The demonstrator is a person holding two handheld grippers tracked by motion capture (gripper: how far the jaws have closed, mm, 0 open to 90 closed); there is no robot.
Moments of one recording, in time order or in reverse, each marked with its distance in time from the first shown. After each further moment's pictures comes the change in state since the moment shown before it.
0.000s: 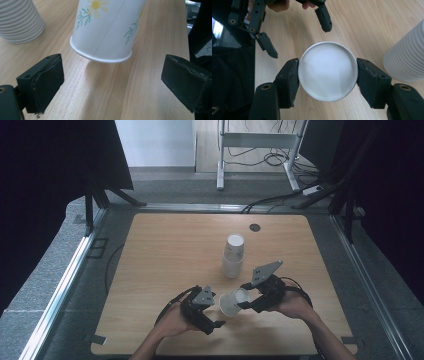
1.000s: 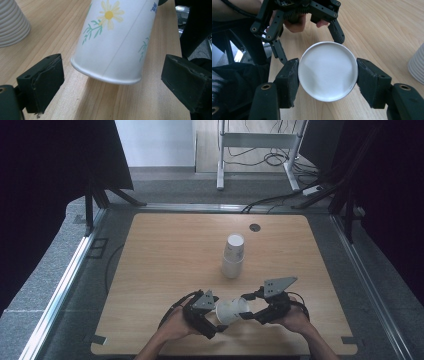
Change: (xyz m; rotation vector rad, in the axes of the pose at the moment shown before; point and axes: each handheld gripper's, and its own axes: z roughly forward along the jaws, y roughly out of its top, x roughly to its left) left arm -0.006 -0.008 0.013 -0.059 -0.057 -0.004; right arm 0.009 -0.052 0.014 -0.265 0.087 0.037
